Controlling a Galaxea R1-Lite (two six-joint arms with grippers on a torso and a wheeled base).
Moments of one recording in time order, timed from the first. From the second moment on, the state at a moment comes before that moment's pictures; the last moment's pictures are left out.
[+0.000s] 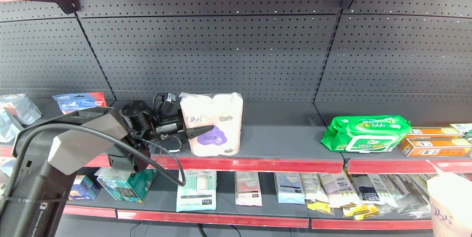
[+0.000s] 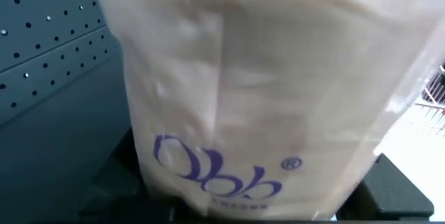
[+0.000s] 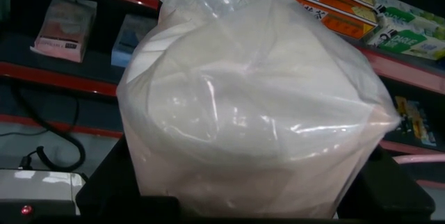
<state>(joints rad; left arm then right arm) -0.15 2.53 -1.16 -1.57 -1.15 -0.17 -0.09 0.43 -0.26 0.18 -0.06 -0.37</state>
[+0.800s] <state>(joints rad) -0.16 2.54 -1.18 -1.57 -1.18 -0.21 -0.09 0.43 -0.26 0.19 -0.06 -0.38</state>
